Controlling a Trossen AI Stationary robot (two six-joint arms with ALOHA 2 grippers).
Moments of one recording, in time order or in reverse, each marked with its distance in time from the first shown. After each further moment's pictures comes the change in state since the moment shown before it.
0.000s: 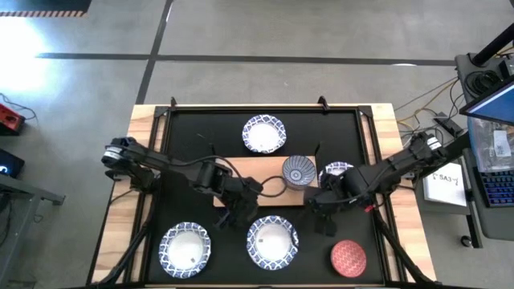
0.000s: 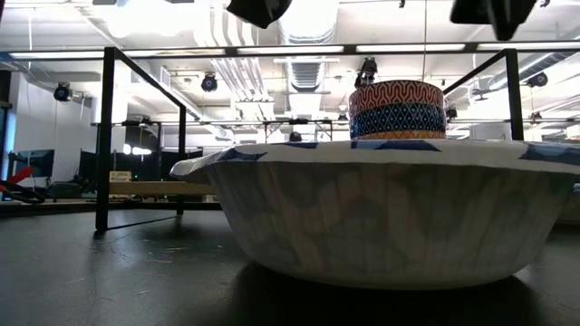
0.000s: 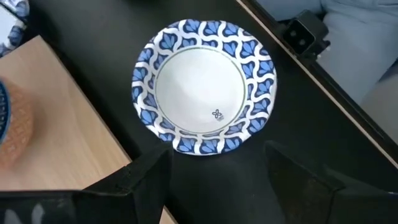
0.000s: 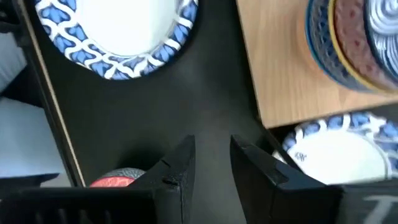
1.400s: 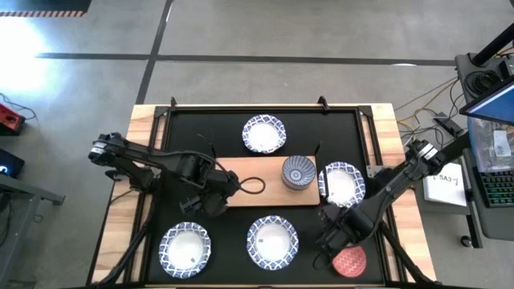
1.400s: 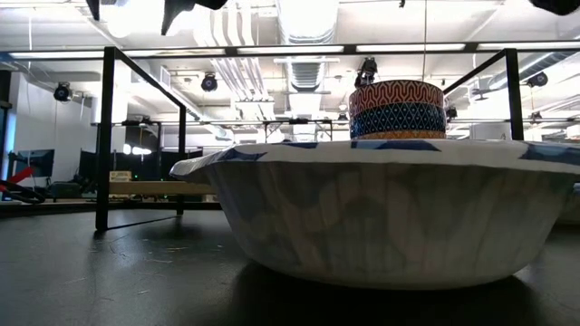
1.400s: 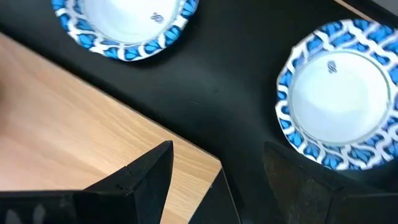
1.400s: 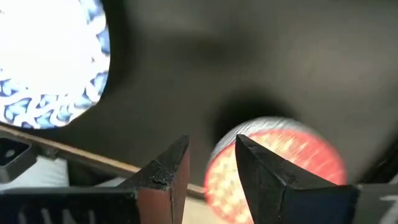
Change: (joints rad) left arm 0.010 -0.139 0.000 -0.451 -0.035 0.427; right arm 0.262 0.076 -0.154 0.175 -0.050 1.317
